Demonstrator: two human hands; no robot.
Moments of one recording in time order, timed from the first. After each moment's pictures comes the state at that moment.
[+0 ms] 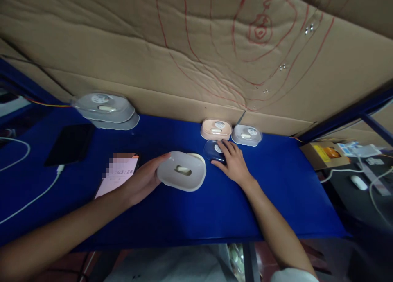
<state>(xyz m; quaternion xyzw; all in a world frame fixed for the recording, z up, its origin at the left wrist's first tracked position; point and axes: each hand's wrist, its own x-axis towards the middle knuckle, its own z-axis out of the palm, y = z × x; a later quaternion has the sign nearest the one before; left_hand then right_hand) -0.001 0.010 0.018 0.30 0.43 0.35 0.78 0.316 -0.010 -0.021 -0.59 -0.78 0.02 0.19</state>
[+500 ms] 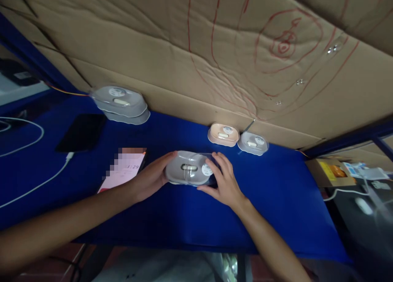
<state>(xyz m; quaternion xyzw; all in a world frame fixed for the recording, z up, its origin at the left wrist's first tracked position) 0.001 0.012 0.006 0.26 0.40 0.38 0.79 0.264 -0.041 -0.013 -0.44 -0.85 -0.01 0.28</state>
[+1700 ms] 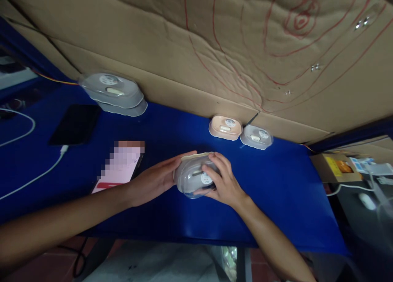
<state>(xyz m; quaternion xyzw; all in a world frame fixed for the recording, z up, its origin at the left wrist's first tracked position) 0.004 -0.010 0.020 0.29 0.26 0.31 0.87 0.261 -0.047 -0.015 -0.39 -0.87 -0.01 0.30</state>
